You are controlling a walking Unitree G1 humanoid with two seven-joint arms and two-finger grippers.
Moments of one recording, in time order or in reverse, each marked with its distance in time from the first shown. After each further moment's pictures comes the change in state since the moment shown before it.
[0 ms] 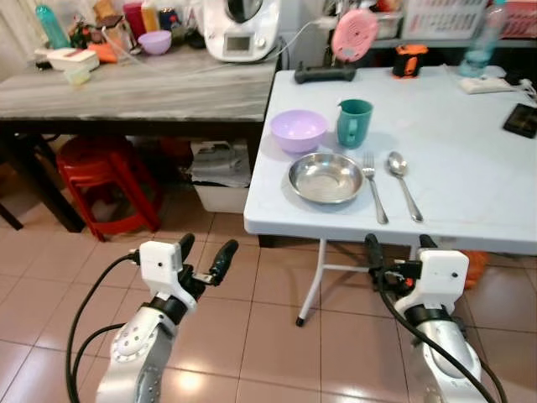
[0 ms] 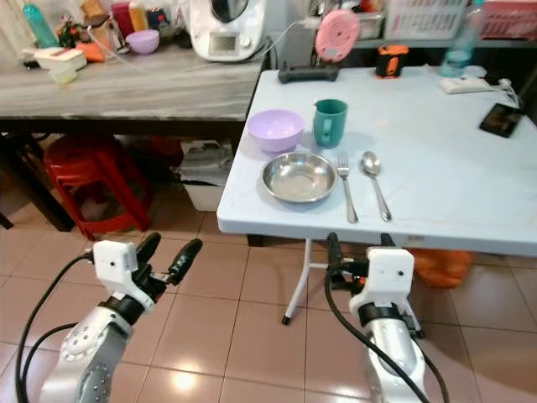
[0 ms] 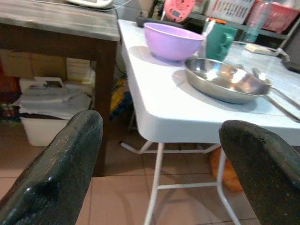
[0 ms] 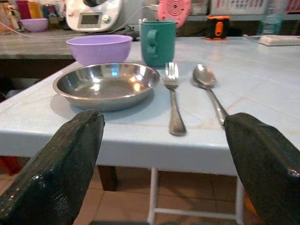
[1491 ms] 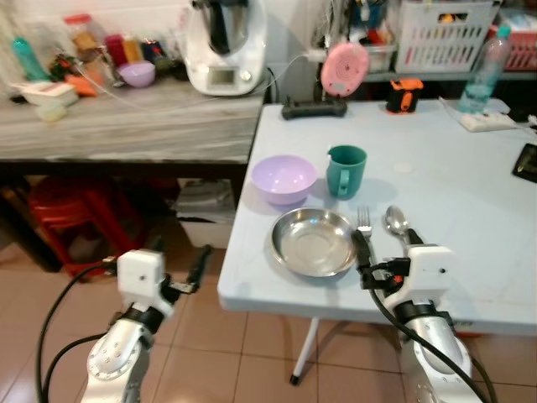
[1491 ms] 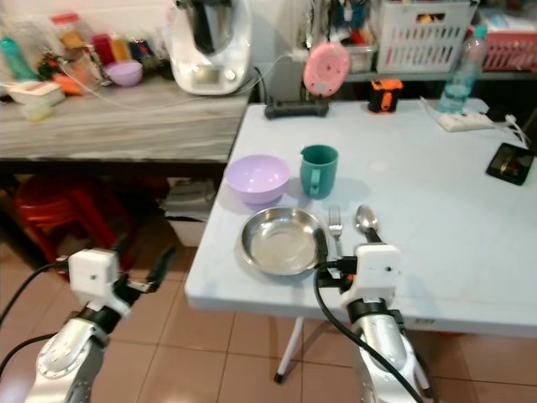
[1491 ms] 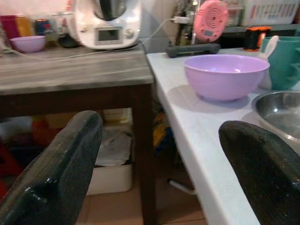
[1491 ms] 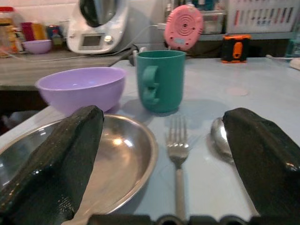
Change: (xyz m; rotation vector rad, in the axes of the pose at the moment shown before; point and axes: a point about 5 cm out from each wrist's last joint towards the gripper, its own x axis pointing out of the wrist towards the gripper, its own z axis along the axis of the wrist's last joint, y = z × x) left arm -0.020 0.022 0.002 0.229 -0.048 0.104; right arm 0.003 0.008 0.002 0.018 -0.018 0.051
